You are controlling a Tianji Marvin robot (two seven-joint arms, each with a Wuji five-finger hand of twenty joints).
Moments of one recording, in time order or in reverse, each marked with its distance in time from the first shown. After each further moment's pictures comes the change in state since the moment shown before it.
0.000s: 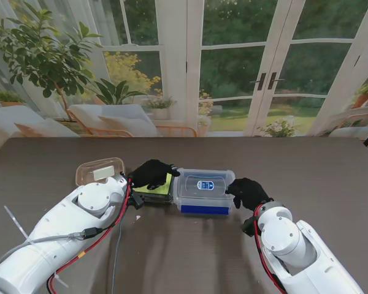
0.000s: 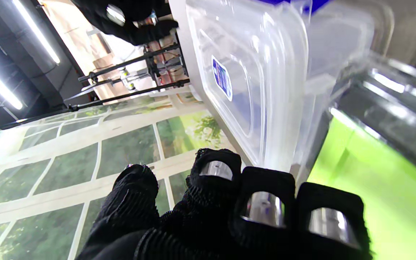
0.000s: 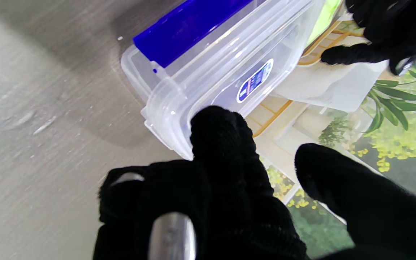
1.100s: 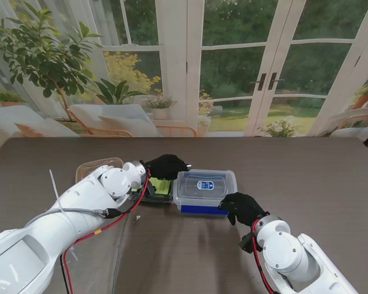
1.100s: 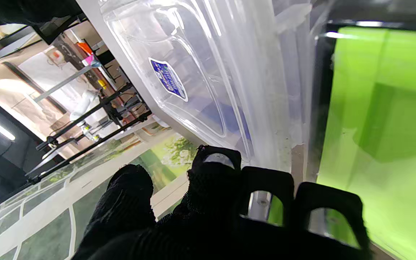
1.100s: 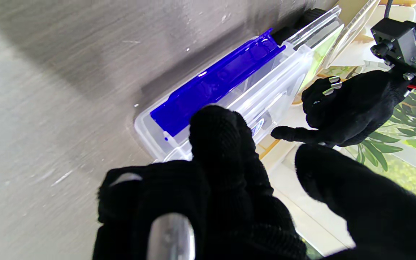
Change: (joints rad) left arm -0.243 -0.110 0.256 0.272 0.217 -0.070 0.112; right arm -0.083 0.028 -0.004 -0.051 -0.027 -0.064 0.081; left_hand -0.039 0.000 0.000 0.000 -0.080 -0.012 -0.045 -0.009 -0.001 0.001 -0.072 -0.029 0.000 -0.009 0.000 -0.012 0.000 -0.009 0.000 0.000; right_hand 0.000 -0.003 0.000 0.000 0.011 0.003 -0.002 0.000 0.040 0.000 -0.012 -0.009 0.001 0.017 0.000 0.000 0.000 0.017 0.000 0.000
